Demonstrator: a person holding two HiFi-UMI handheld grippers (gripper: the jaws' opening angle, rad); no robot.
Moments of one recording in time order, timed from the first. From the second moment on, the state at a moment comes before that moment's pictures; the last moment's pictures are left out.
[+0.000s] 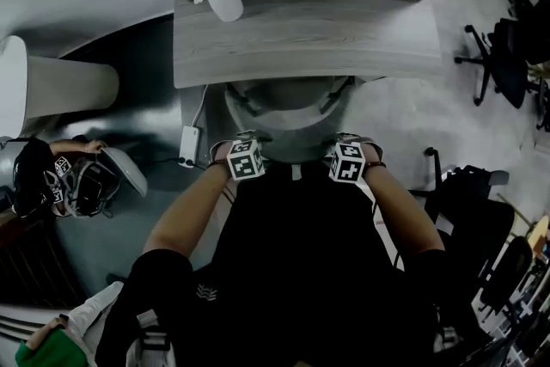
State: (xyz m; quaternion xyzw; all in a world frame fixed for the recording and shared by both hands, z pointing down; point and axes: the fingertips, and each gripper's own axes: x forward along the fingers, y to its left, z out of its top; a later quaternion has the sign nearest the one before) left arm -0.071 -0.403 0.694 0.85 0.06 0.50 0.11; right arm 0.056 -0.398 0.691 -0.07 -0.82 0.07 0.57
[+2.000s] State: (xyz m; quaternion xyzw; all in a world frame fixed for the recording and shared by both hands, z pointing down) left arm -0.100 -0.598 0.383 0.89 -0.45 0.05 0.02; right arm 0.098 -0.613 0.463 0.42 -0.89 0.12 0.13
